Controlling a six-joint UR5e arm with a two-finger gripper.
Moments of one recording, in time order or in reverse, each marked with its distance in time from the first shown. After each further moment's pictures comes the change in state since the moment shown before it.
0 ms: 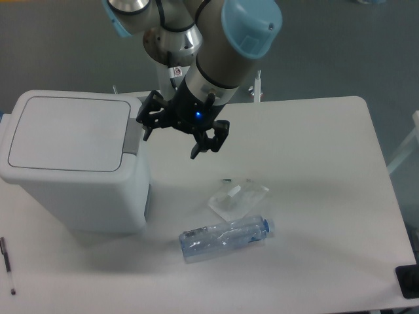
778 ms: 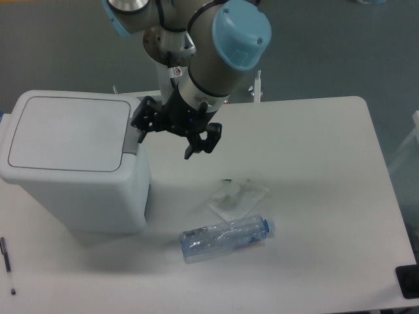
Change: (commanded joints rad) arm -0.002 0.001 -0.022 -0.003 -0.003 -0.023
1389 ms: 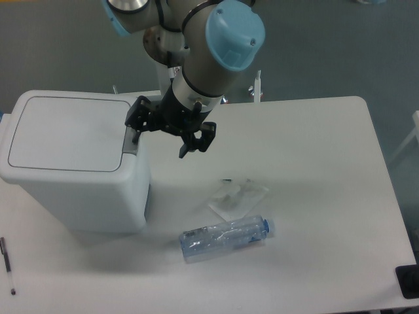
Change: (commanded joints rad) arm -0.021 0.000 -0.003 -0.003 0.005 -0.021
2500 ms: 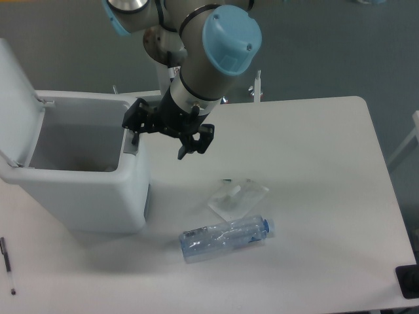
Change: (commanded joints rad) arm 0.021 0.002 0.034 0.006 -0.003 0.002
